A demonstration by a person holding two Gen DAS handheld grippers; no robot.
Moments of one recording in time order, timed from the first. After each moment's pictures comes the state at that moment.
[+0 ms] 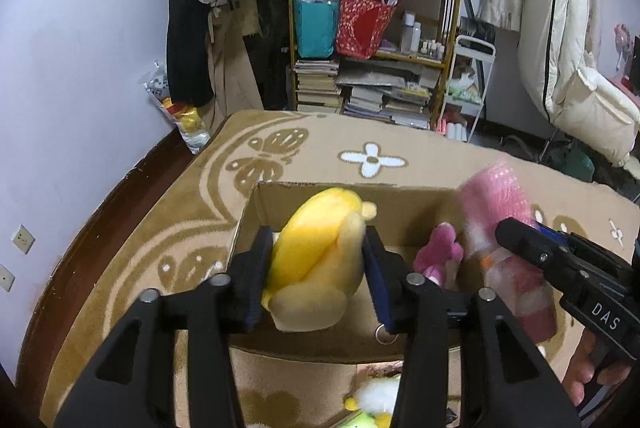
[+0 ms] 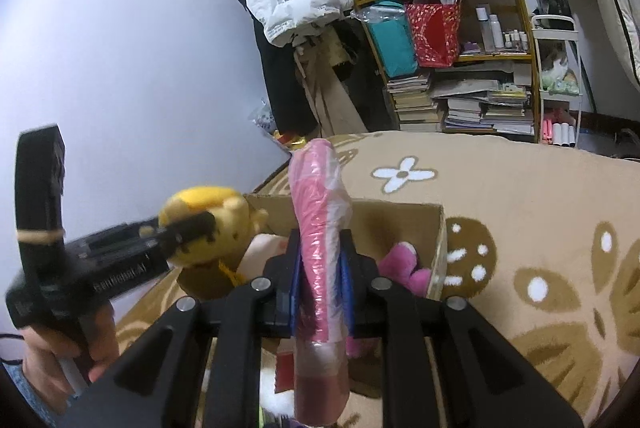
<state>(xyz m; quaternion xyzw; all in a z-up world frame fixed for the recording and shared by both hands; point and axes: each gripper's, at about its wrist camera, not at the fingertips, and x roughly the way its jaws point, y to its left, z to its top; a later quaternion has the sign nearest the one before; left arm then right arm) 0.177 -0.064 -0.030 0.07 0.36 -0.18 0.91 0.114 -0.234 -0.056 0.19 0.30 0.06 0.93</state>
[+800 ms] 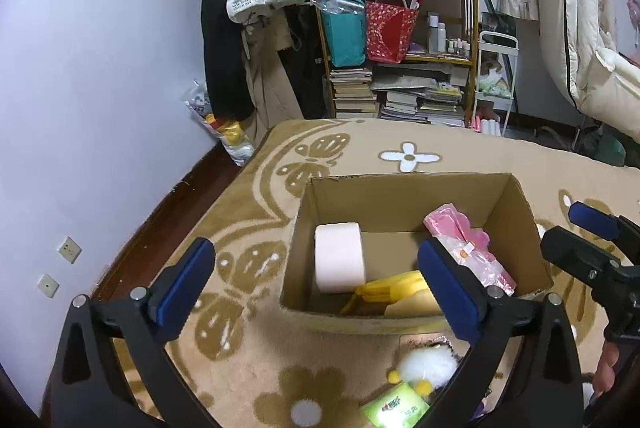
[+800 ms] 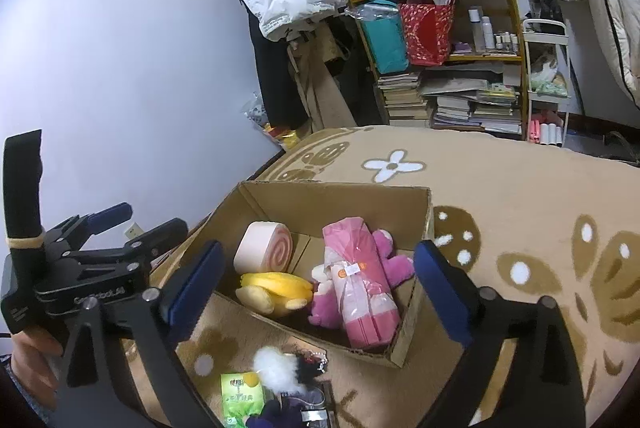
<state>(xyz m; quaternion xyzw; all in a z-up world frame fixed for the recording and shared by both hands) 0.135 -0.045 -0.007 0.13 0.33 -0.12 0.93 0.083 -0.225 -0.043 0.17 0.30 0.04 0.94</state>
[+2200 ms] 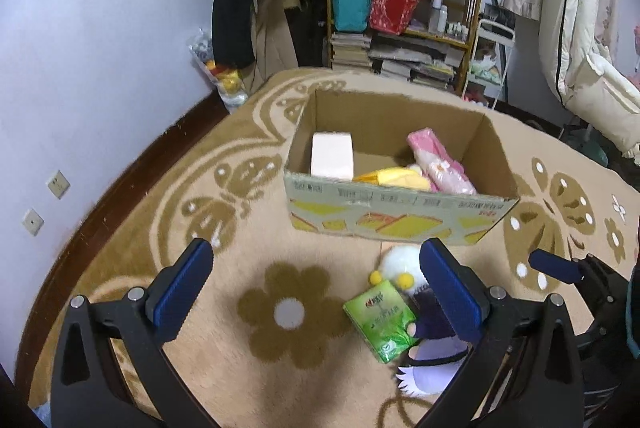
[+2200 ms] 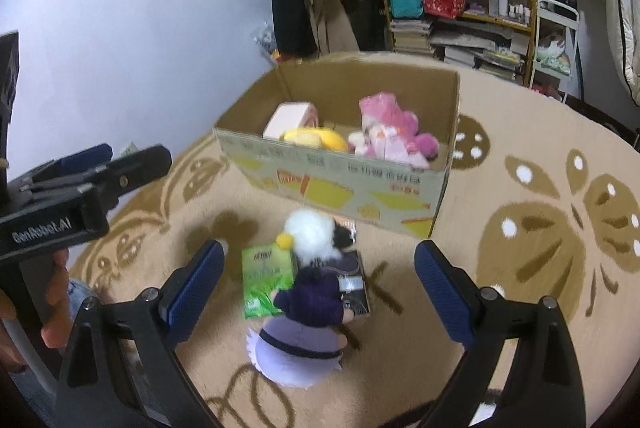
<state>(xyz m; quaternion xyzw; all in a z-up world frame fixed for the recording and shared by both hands) 0.064 -0.003 -0.033 0.07 0.40 -0.12 0.90 0.016 -0.156 -0.080 0.10 0.42 0.05 0.90</state>
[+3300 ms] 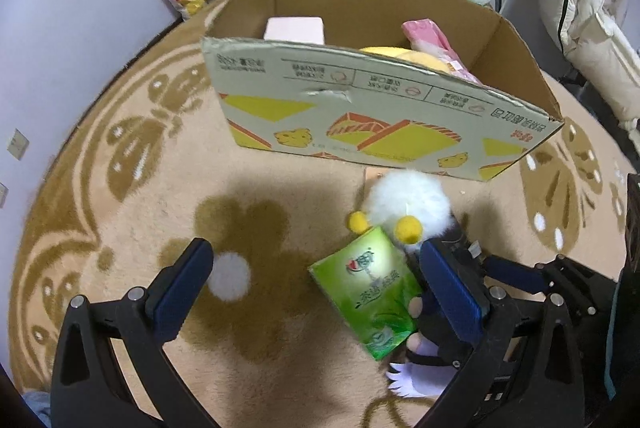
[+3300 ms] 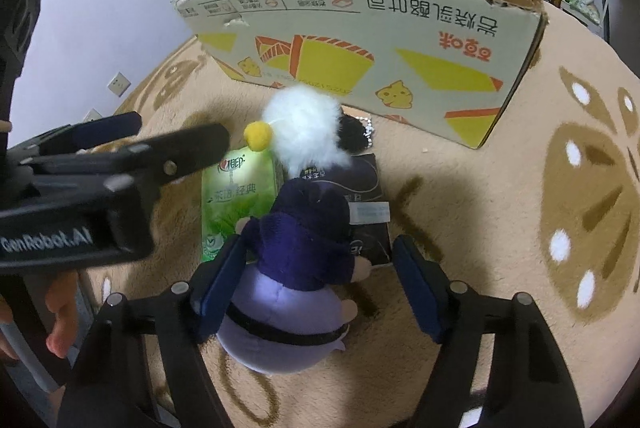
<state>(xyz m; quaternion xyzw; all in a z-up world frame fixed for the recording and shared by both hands) 0.094 -0.028 -0.129 0.06 0.52 -0.16 0.84 0.045 -0.133 -0.159 0.10 0.54 0.07 0.83</state>
